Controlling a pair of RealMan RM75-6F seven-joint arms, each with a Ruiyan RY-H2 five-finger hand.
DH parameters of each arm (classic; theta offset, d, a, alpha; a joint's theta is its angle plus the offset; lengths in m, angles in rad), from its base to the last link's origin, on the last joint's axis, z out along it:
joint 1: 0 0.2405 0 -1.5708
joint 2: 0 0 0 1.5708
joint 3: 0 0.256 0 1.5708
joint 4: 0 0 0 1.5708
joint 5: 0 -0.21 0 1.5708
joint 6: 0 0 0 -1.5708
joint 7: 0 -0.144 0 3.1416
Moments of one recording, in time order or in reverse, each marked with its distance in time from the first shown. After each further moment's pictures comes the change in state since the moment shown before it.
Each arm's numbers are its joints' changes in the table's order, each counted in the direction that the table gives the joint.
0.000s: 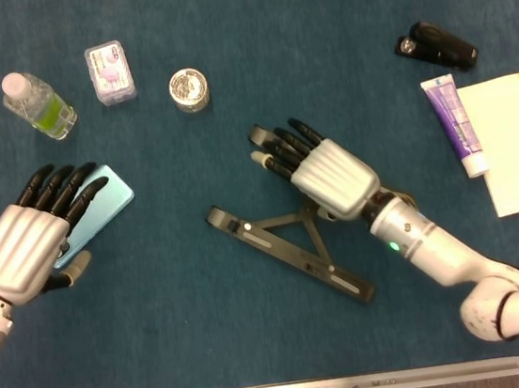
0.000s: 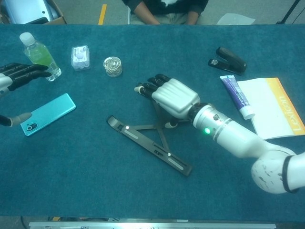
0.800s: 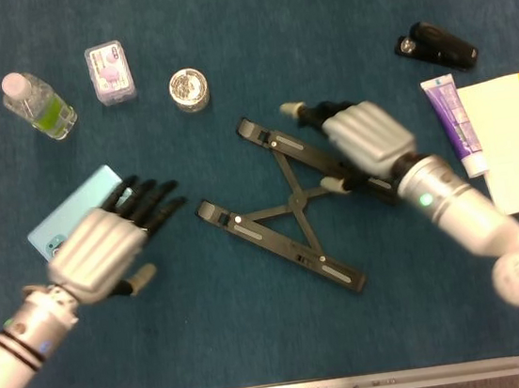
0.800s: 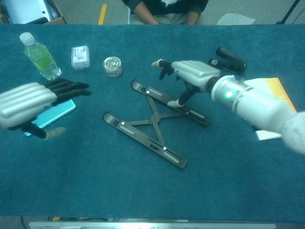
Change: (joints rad) left arm -0.107 -0.107 -0.011 0.047 -0.030 -0.168 -0.059; right arm 0.028 0.296 0.139 0.348 -0.457 -0.163 -0.165
